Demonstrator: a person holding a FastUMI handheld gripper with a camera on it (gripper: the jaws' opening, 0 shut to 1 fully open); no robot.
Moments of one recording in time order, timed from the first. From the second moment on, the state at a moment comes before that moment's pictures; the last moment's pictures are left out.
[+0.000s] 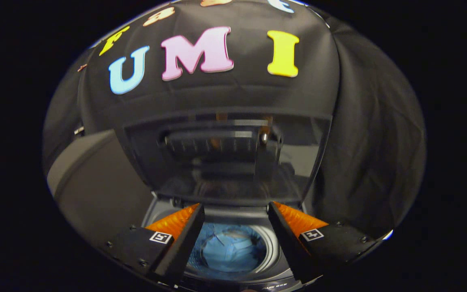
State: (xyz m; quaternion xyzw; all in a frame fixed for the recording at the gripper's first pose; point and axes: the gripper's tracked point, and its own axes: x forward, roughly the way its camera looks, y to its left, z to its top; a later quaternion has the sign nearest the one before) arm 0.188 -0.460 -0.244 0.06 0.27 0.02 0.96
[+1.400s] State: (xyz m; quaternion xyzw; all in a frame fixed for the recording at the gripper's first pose) arm 0.275 -0.441 -0.189 0.04 0.20 0.02 0.98
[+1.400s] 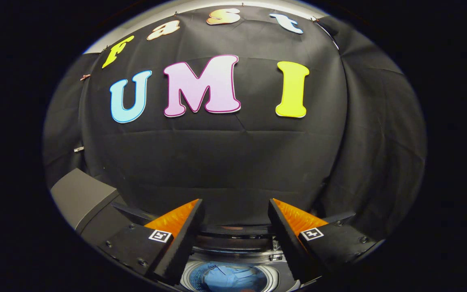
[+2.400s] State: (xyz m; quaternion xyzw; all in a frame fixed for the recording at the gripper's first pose) arm 0.124 -0.436 -0.250 0.02 0.28 -0.02 0.96
